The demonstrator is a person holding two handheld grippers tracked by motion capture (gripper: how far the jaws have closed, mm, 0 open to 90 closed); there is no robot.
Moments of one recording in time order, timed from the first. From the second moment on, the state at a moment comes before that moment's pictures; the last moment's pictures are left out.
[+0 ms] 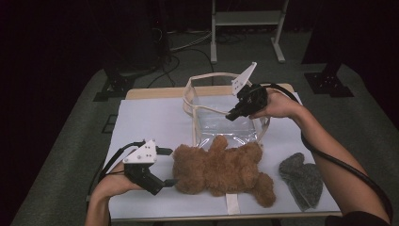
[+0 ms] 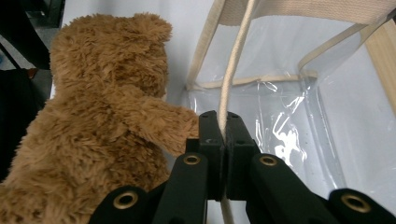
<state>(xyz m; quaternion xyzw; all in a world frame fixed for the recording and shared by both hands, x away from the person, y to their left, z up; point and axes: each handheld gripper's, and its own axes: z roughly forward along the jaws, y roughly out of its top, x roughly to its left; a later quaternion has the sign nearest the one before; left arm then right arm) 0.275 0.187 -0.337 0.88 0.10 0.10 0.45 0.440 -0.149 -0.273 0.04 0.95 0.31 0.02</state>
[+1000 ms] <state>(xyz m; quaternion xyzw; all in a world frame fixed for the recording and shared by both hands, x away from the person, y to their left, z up) 0.274 0.190 -0.338 0.88 0.09 0.10 0.45 0.430 -0.171 -0.243 0.09 0.92 0.37 0.04</state>
